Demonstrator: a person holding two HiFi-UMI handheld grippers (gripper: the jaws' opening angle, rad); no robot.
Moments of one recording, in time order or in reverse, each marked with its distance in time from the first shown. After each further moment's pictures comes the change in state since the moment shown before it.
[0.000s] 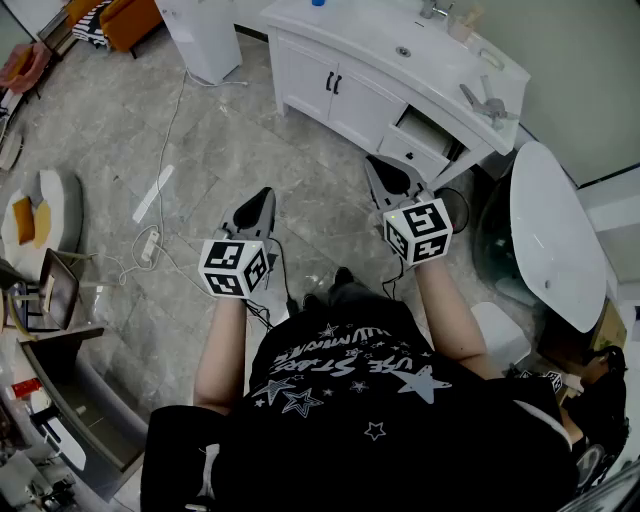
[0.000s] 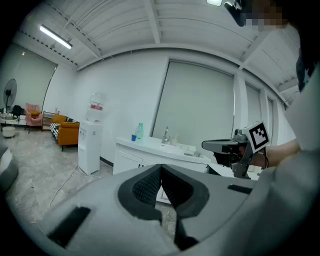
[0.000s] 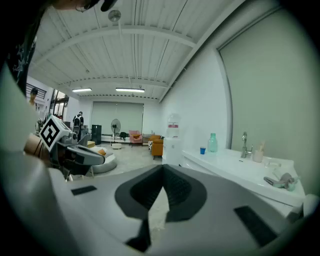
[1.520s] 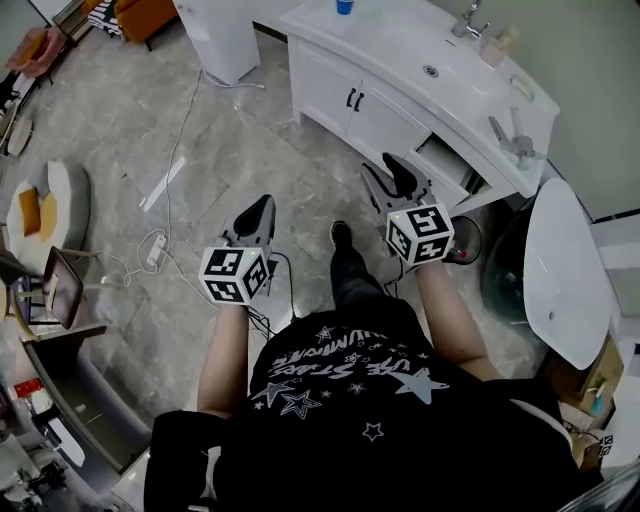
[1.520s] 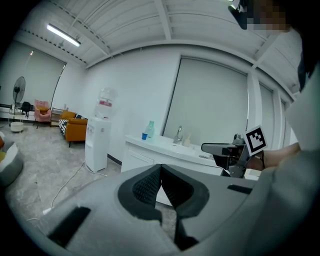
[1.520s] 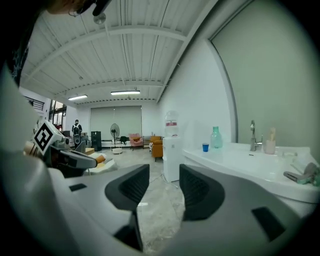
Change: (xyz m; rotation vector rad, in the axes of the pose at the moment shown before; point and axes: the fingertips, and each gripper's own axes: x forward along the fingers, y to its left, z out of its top) left arm 0.063 0.073 0.008 -0.052 0.012 0.084; right arm 0.109 -0.050 -0.008 0.090 -0.012 0.028
